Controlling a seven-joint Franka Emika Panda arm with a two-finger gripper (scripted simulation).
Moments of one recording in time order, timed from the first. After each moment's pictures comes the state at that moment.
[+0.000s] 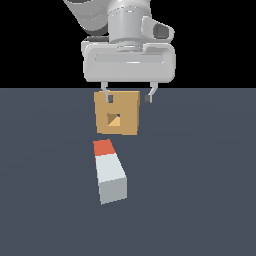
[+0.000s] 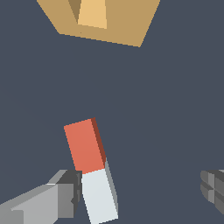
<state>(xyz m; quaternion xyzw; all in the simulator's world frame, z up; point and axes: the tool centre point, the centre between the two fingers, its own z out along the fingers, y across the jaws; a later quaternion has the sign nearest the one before) 0.003 0.018 0.169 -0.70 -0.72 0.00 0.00</state>
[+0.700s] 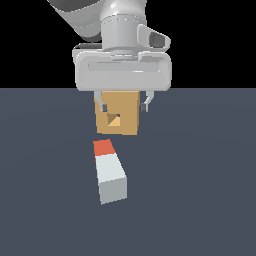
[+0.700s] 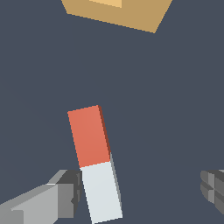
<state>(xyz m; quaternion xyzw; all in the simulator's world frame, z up) -0.008 -0.001 0.150 -0.68 -0.74 0.00 0.00</state>
